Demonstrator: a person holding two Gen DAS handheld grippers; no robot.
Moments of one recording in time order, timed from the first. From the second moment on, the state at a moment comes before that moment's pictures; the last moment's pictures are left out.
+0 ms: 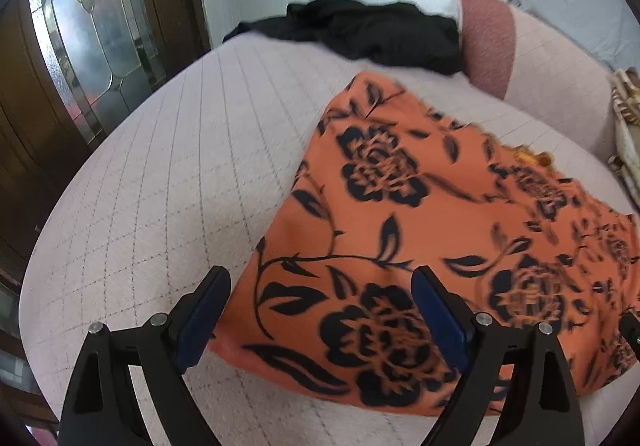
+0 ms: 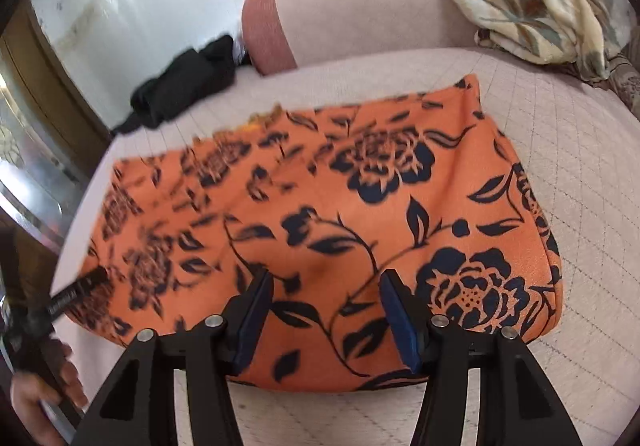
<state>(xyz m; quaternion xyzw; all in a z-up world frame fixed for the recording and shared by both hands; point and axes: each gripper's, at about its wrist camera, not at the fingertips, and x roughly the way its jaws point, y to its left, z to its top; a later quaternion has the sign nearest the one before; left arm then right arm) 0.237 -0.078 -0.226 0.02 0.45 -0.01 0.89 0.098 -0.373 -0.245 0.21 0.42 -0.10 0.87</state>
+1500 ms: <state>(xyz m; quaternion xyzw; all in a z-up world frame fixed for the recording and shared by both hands) 0.199 -0.083 -0.205 0.08 0.41 0.00 0.91 0.090 -0.352 -0.236 0.20 0.40 -0.07 0.89</state>
